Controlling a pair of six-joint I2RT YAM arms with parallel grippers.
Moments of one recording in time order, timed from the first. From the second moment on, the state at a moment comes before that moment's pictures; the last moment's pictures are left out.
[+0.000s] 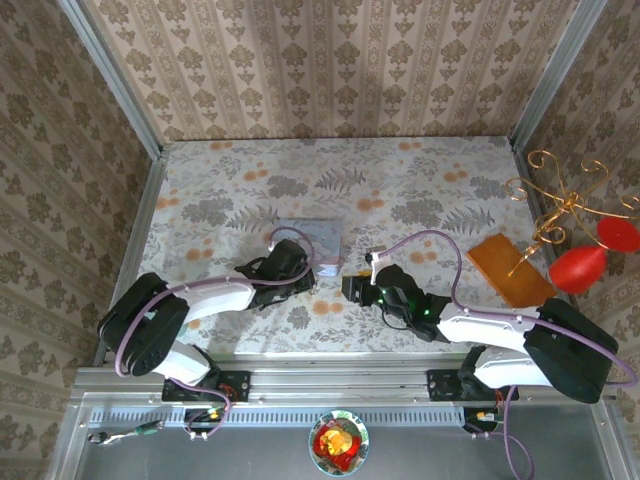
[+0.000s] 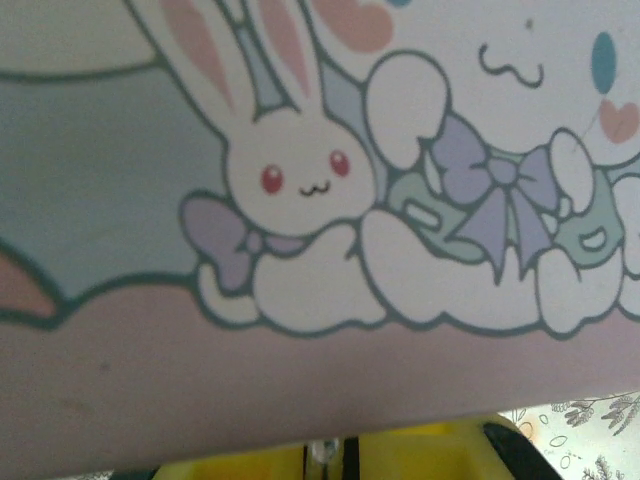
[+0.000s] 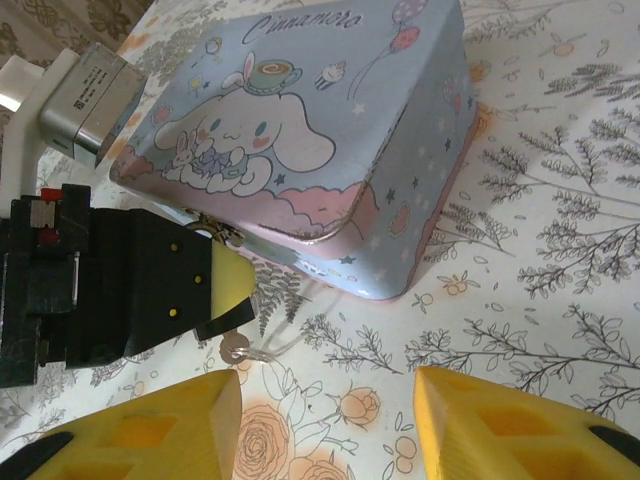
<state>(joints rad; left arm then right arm) -0.80 1.47 0.63 -0.05 0.00 -0.87 0.87 1.25 0.40 0.35 0.17 0.62</state>
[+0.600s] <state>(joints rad) -0.77 1.25 0.63 -0.18 -0.07 -0.76 0.87 1.35 0.45 0.36 0.03 0.70</state>
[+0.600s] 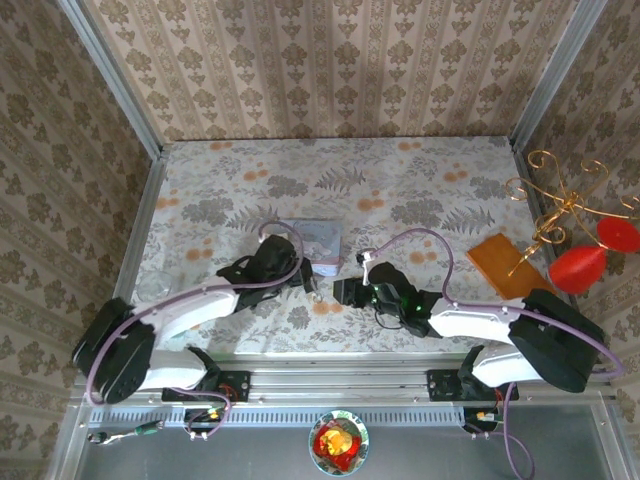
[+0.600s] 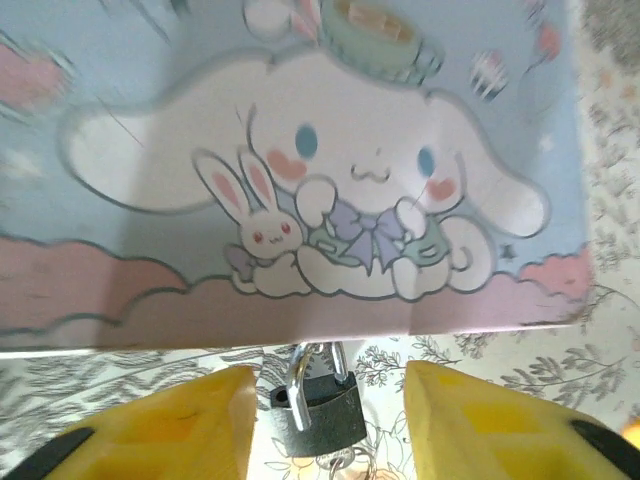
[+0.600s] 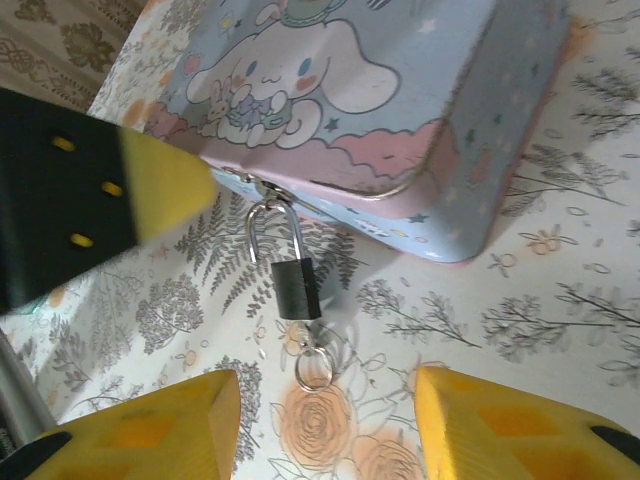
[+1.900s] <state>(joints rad) -0.37 1.43 0.67 -0.07 0.35 -0.49 0.88 1.78 0.78 0.26 -0.03 0.75</state>
